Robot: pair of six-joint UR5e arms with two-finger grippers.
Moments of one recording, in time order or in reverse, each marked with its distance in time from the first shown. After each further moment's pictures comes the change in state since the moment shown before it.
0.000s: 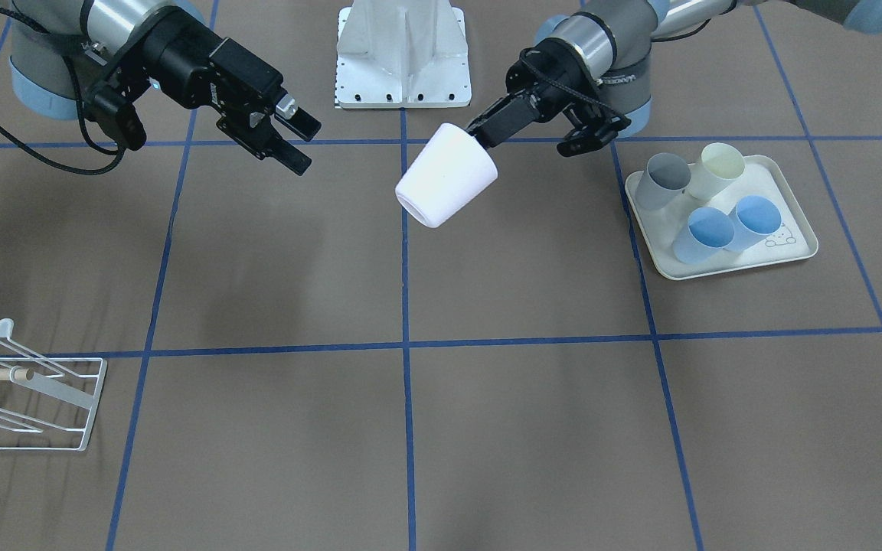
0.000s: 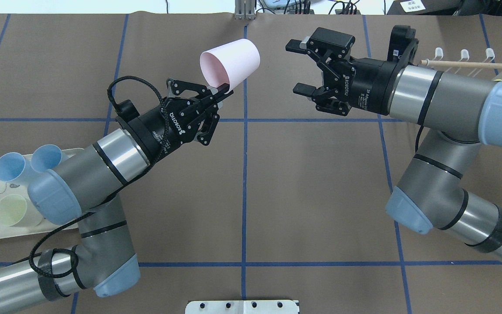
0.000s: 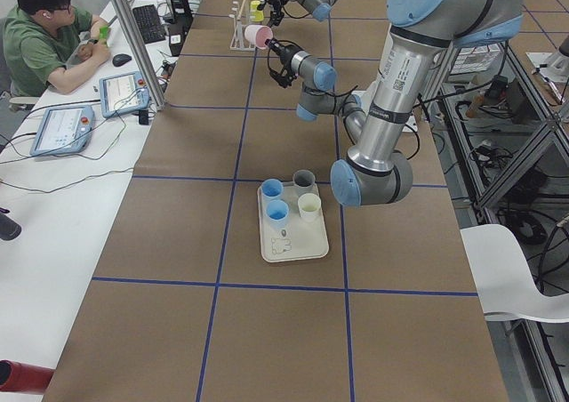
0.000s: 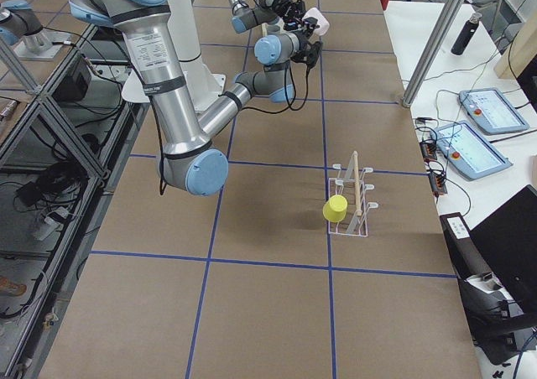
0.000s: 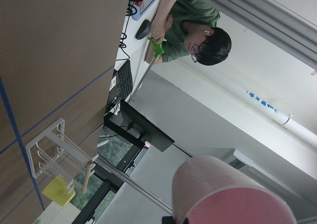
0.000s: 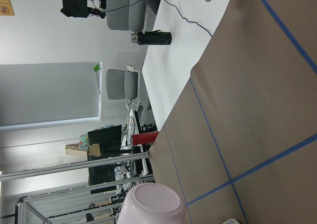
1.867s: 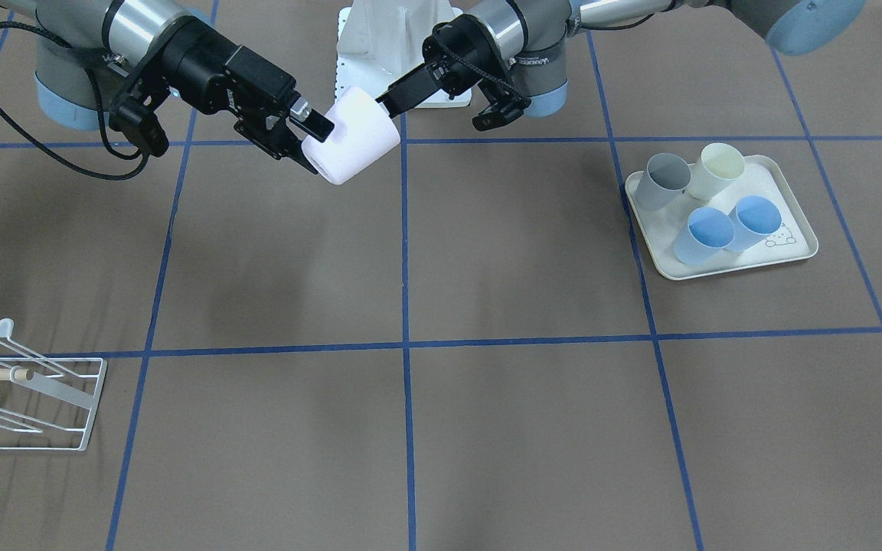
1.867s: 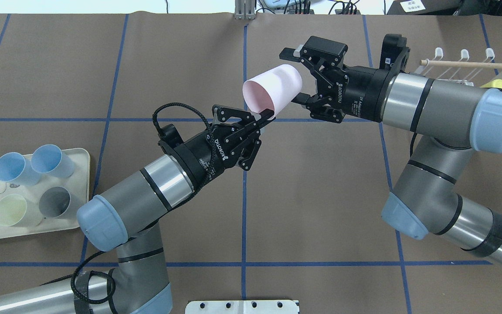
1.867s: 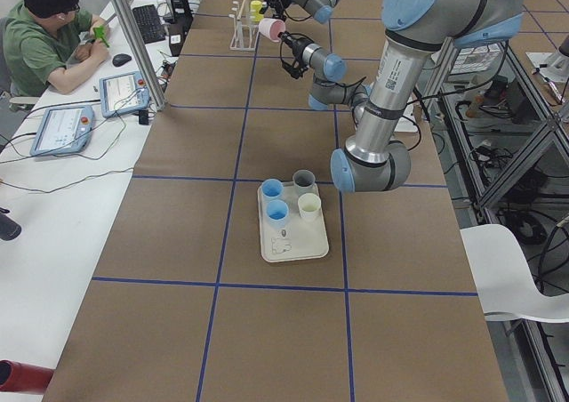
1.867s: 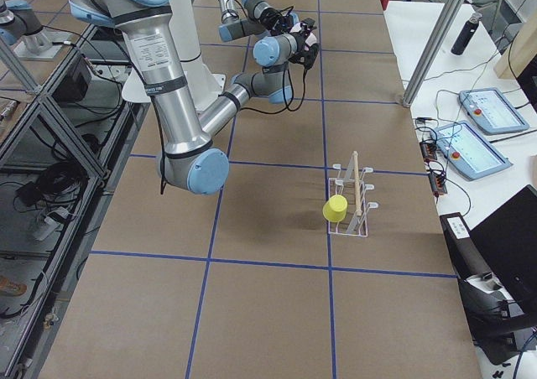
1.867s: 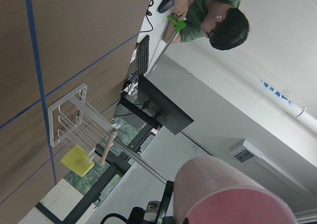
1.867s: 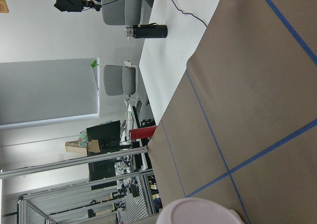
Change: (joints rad) left arm 0.102 -0.111 0.062 0.012 0.055 0.028; right arm -0.025 0.004 -0.006 0.006 -0.004 0.014
